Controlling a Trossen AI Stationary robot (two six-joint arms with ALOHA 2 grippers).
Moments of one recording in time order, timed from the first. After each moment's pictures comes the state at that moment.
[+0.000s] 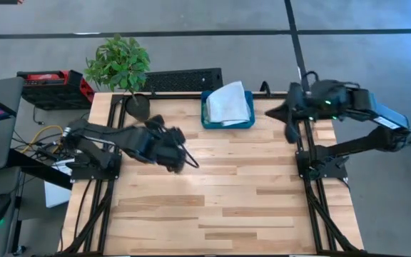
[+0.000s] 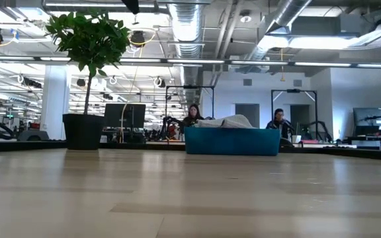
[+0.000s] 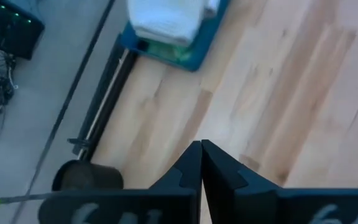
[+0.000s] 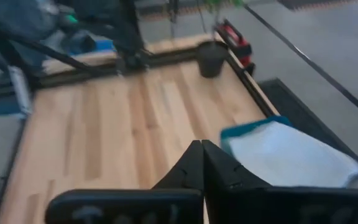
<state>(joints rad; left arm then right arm) -0.26 1.65 1.82 -1.53 -0.65 -0.57 -0.10 0.99 1.49 -1.01 0.08 0.06</state>
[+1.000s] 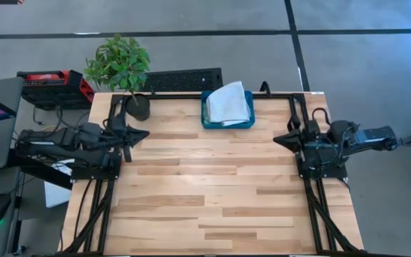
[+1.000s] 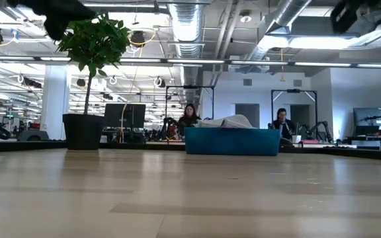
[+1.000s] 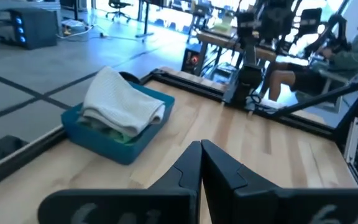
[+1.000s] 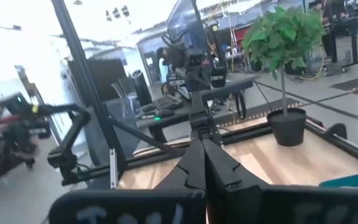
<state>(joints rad) -0.09 0.41 0.60 -0.39 -0.39 -0.30 0.19 0.29 0.49 -0.13 0.16 0.23</state>
